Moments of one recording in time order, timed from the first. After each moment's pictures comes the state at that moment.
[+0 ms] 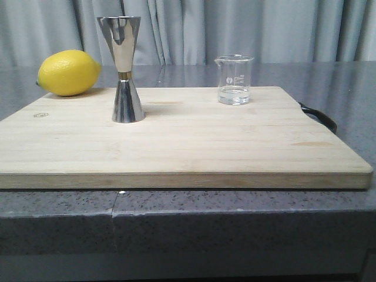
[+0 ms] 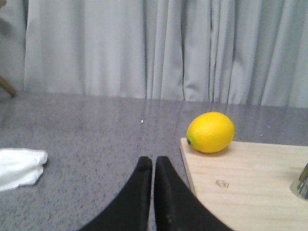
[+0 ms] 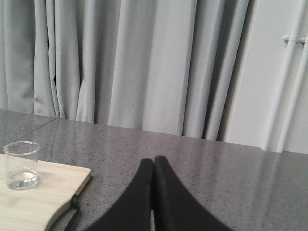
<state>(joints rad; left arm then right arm) 0.07 0.05 -0.15 -0.90 0.23 0.74 0.15 0.03 -0.22 -0.91 0.12 0.71</state>
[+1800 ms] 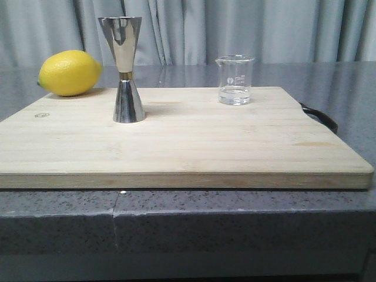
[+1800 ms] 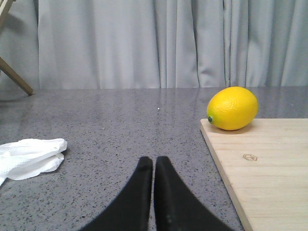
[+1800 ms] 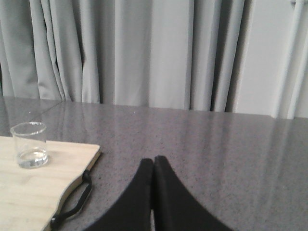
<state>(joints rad) -0.06 0.00 0.00 -0.07 0.03 0.04 0.15 0.01 -0.19 -0.58 0.20 0.48</state>
